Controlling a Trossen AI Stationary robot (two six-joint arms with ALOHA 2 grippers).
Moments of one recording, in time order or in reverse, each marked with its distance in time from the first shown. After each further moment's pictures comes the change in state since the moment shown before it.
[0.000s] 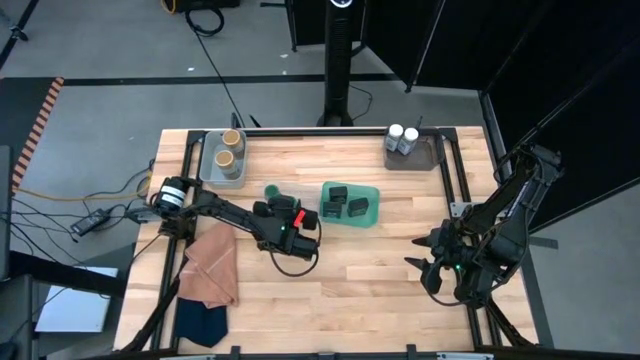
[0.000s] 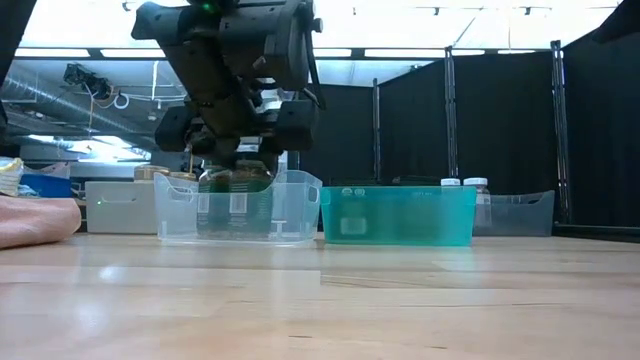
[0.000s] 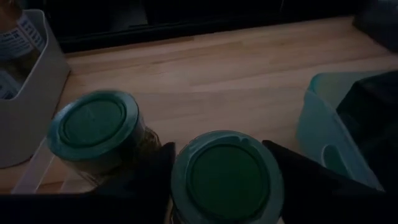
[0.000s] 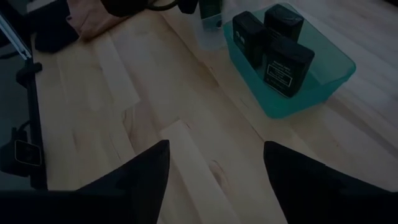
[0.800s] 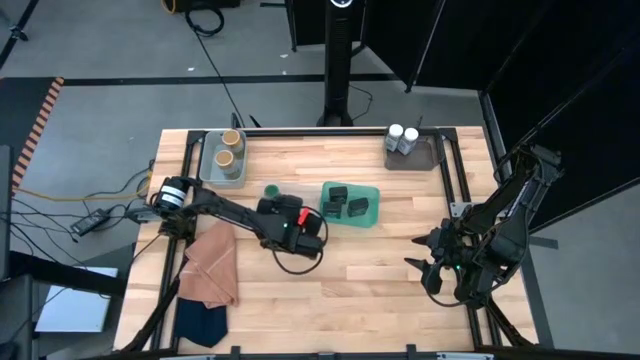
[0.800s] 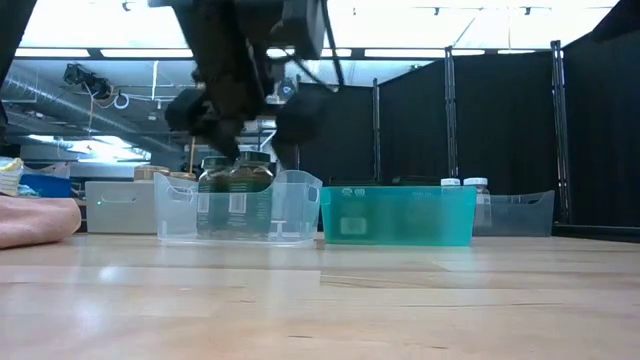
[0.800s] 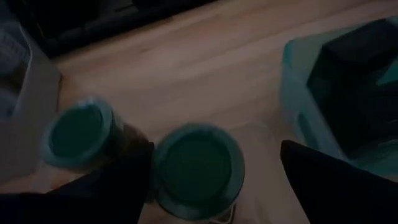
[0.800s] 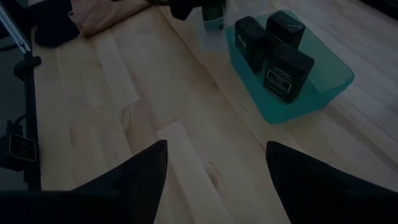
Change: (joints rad) left arm -0.002 -0.002 0.108 -0.076 0.131 0.195; right arm 0.000 0.000 0.000 0.002 0.009 -0.049
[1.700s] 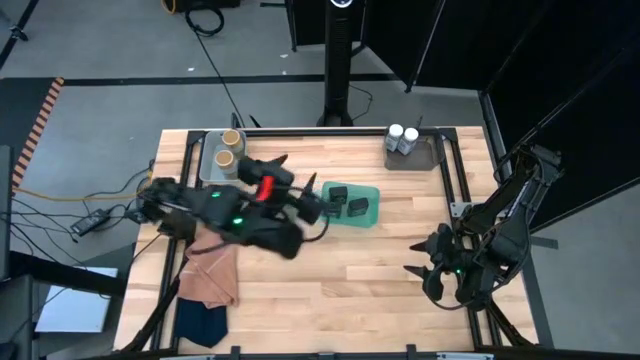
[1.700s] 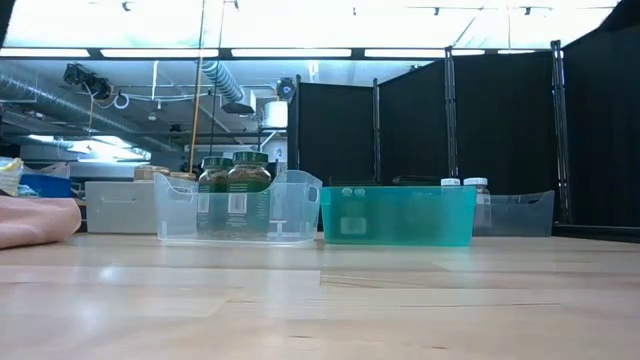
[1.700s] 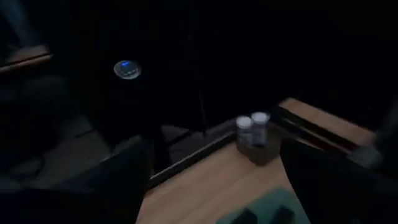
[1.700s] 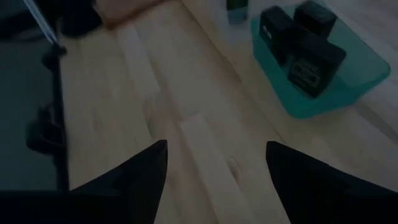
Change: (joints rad) left arm -0.154 -0.048 0.975 -0.464 -0.367 0.531; right arm 0.000 0.000 0.000 0.093 -0.050 -0.074
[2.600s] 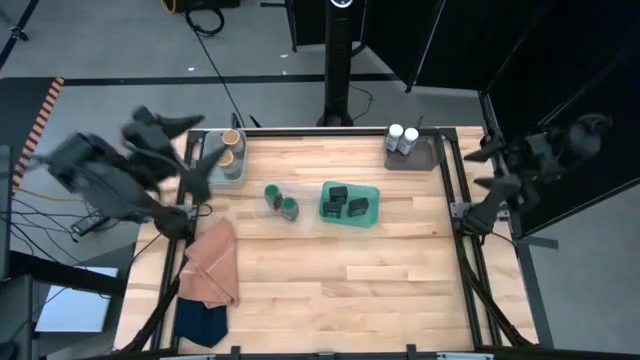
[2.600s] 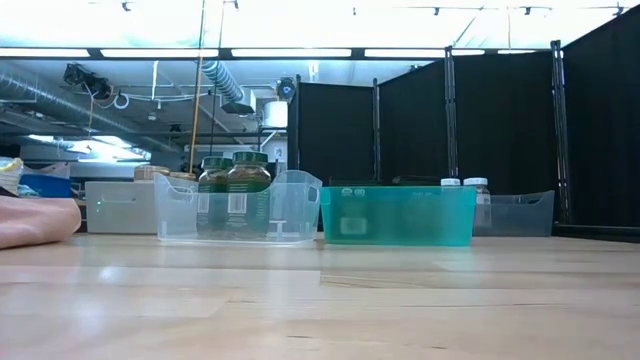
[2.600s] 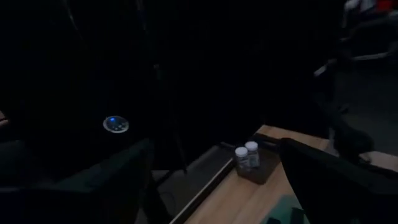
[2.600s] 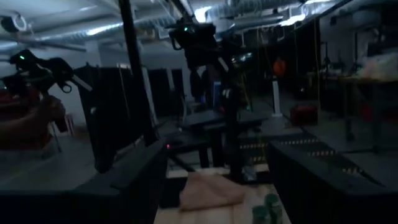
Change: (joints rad) left arm -0.262 -0.457 -0.050 0.040 -0.080 0.500; right arm -0.102 -0.873 0.002 0.530 -0.043 -1.321
